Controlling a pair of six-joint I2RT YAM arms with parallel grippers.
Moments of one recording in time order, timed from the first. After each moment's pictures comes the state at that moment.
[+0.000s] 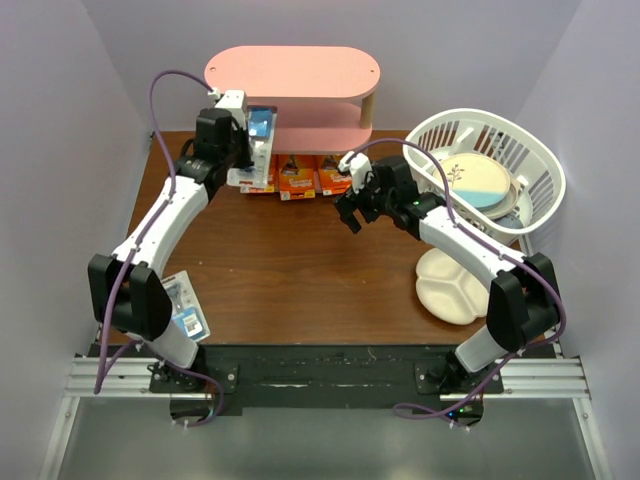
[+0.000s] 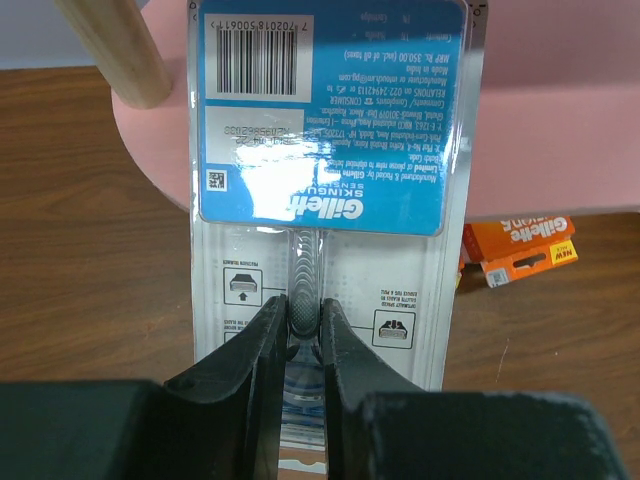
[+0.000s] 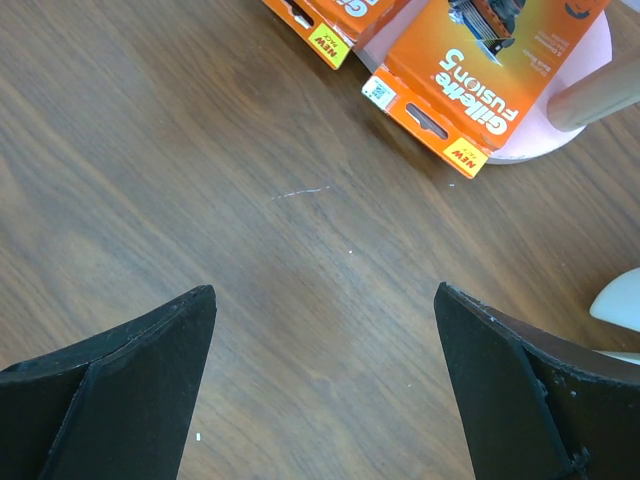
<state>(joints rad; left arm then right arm) -0.26 1.60 1.49 -0.34 -0.10 -0.15 0.51 1.56 1.20 -0.26 -0.17 -0.28</state>
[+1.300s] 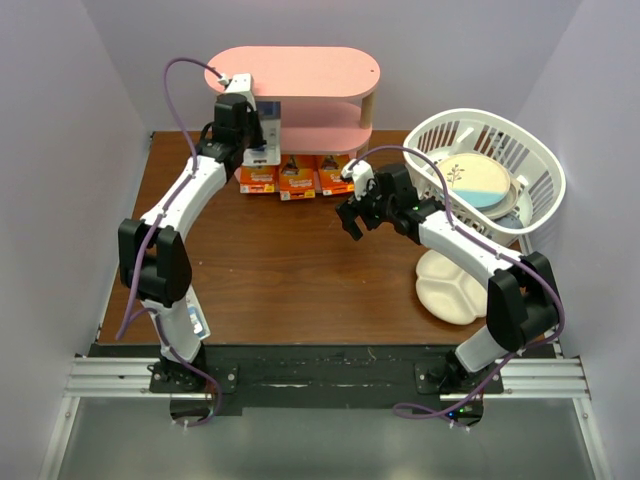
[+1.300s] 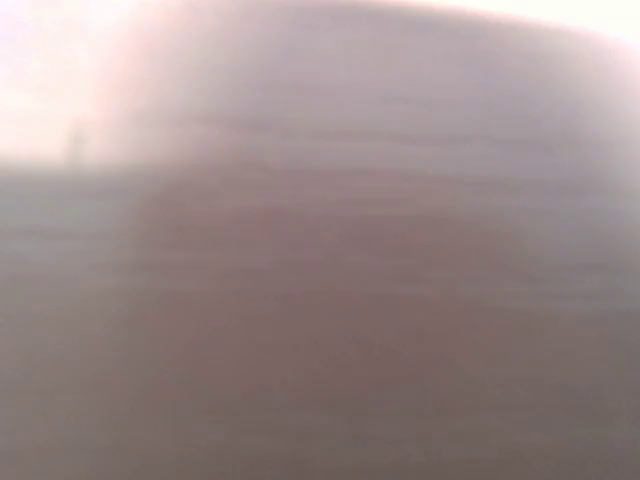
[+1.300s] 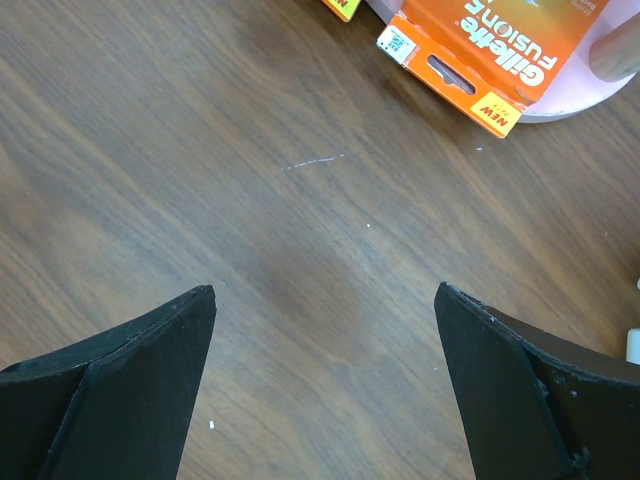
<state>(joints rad) -0.26 1.86 1.68 -0.20 -0.15 -0.23 0.50 1.56 1.13 -0.24 -0.17 -0.24</state>
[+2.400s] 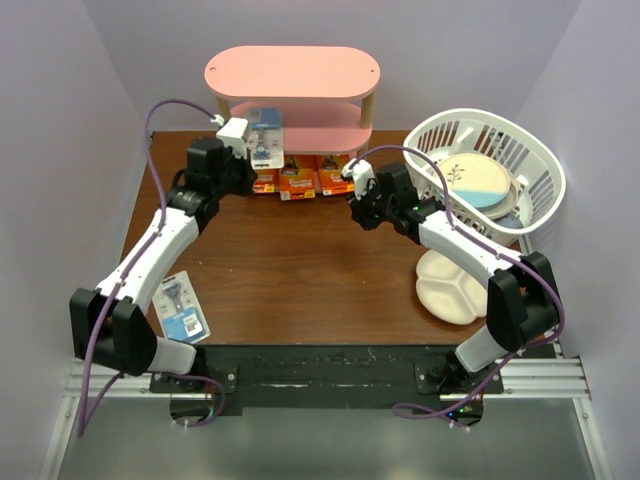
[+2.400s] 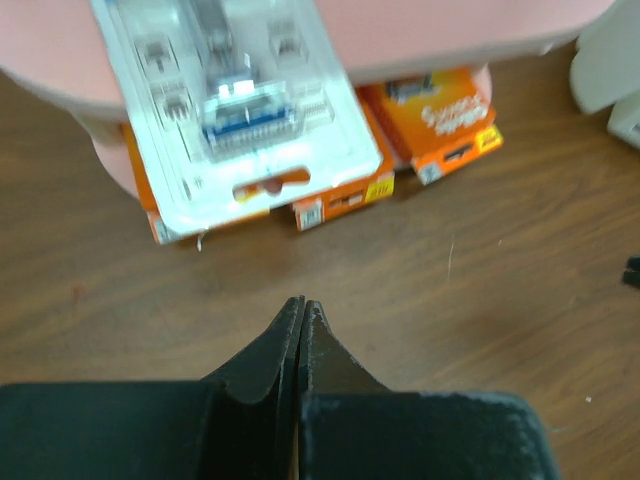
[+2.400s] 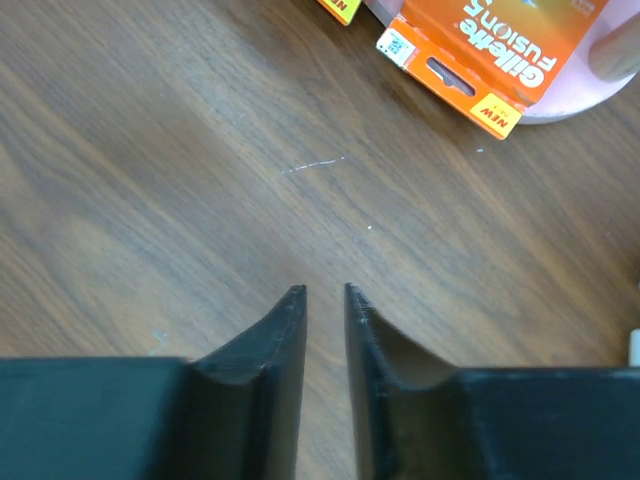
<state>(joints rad) -0.26 1.39 1.21 -0.26 0.10 -0.11 0.50 1.56 1.13 -0.24 -0.17 -0.24</state>
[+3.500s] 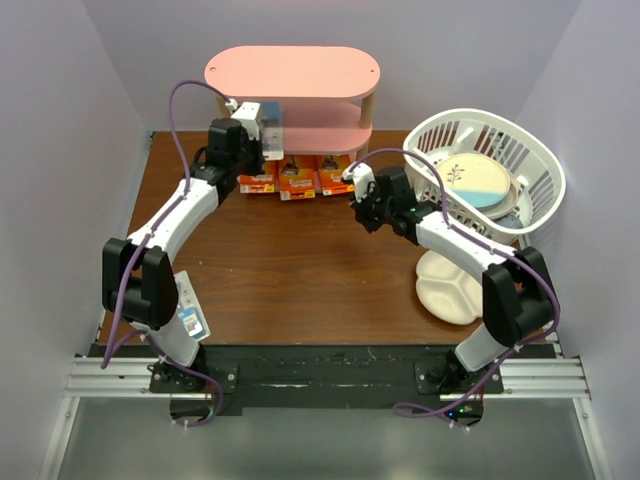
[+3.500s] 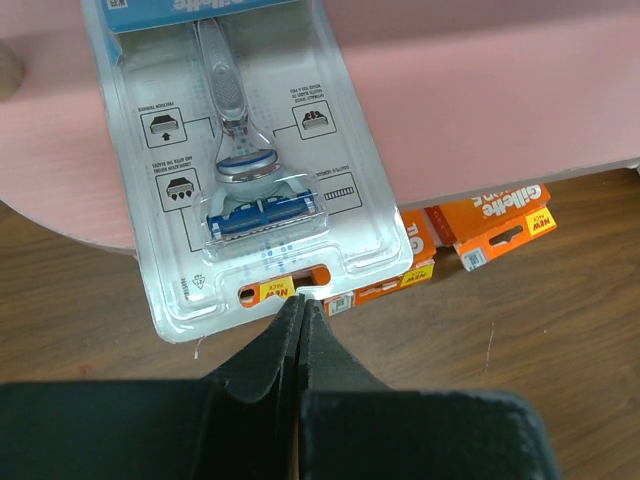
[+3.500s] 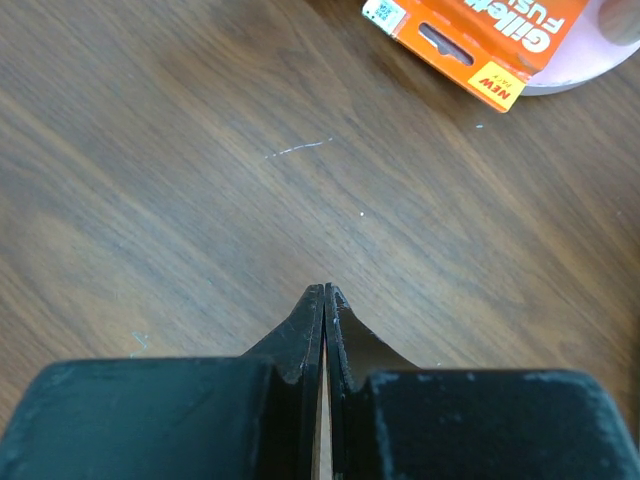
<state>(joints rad) -0.26 1.68 1.40 -0.19 0.03 -0.12 0.50 1.59 1.11 -0.21 -0.15 -0.22</state>
